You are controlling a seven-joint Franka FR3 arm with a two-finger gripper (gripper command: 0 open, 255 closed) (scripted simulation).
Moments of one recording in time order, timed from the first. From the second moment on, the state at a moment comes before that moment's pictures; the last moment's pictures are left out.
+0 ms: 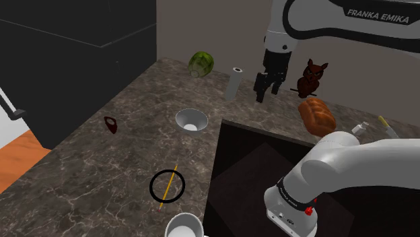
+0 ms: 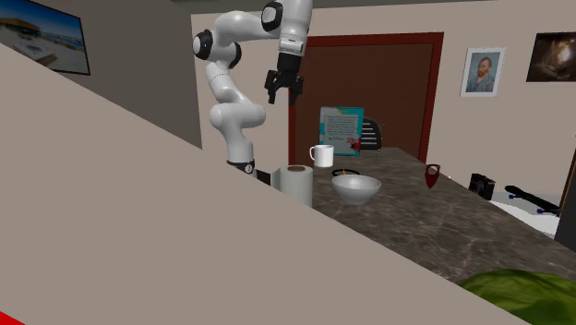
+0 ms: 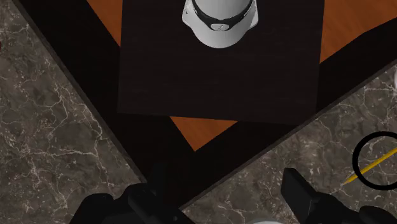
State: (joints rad) arm -0.01 -0.77 0.07 -2.44 -0.02 1.48 0.04
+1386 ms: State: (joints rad) arm -0.08 -0.23 -0.20 -2.18 -0.13 1.93 -0.38
